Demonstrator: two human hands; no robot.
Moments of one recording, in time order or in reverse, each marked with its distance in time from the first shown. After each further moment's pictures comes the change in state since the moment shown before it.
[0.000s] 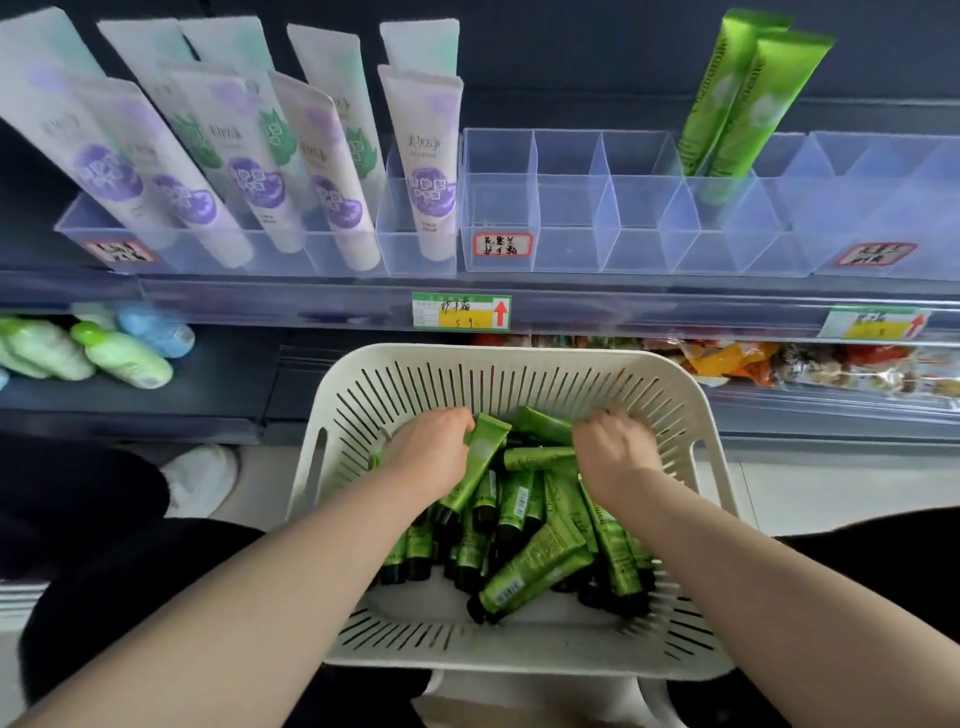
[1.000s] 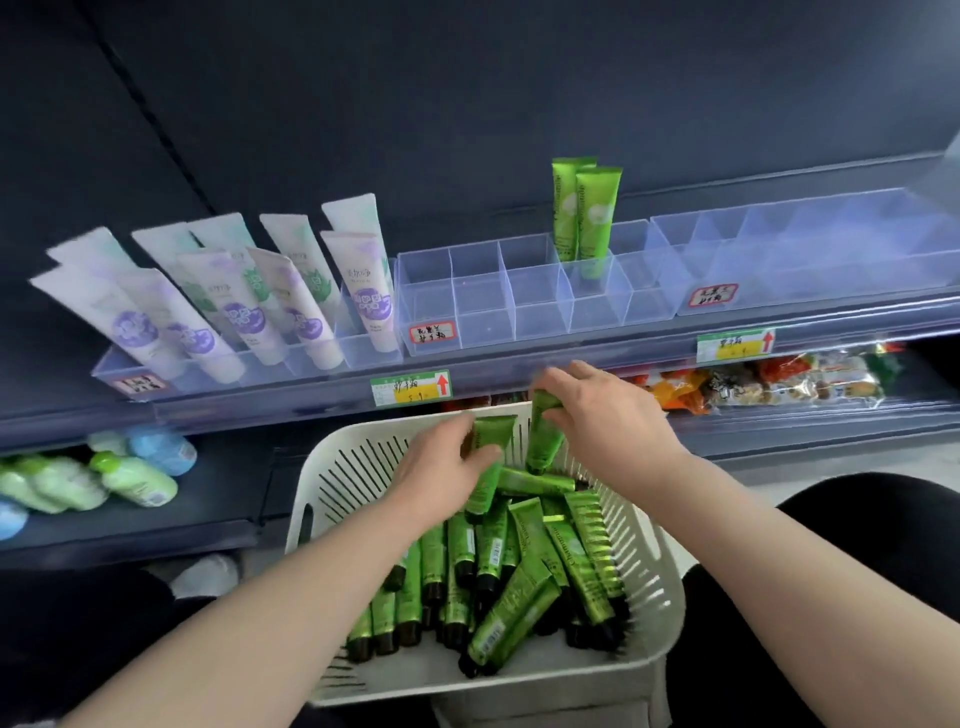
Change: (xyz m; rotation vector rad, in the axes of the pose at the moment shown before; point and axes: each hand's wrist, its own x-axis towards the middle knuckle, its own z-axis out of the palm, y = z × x) left_hand -0.030 0.074 -0.053 -0.332 0.142 0.126; right_hand -0.080 0.051 -0.104 0.291 0.589 -0.226
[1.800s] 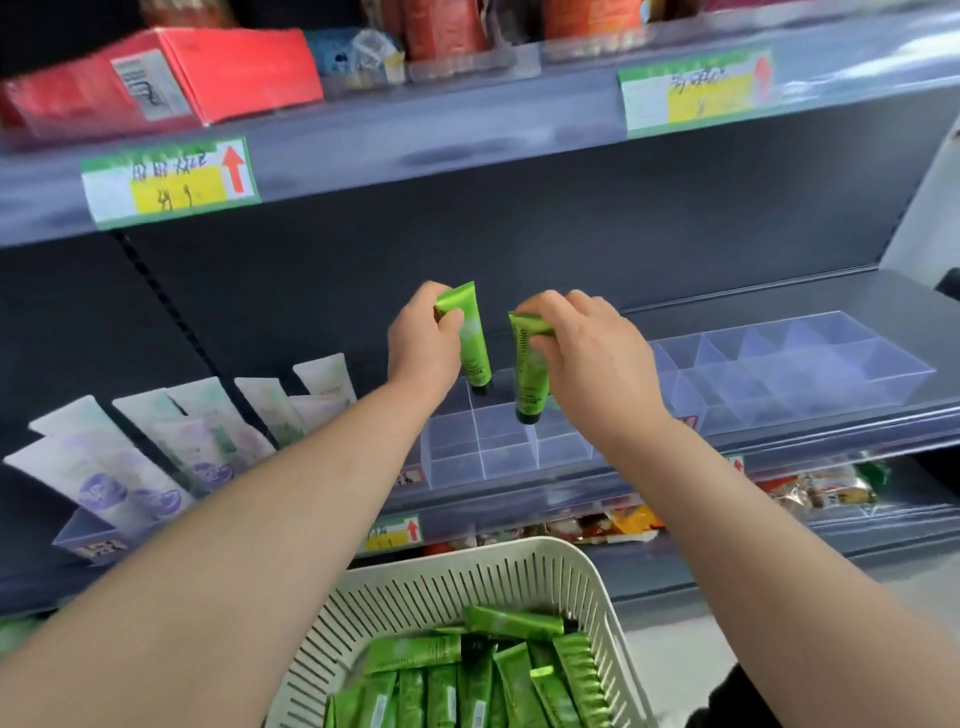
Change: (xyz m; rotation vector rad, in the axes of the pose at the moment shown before) left_hand 0.155 0.151 -0.113 -0.235 0.587 0.197; right_hand 0.104 0.040 -0.110 0.035 0.588 0.022
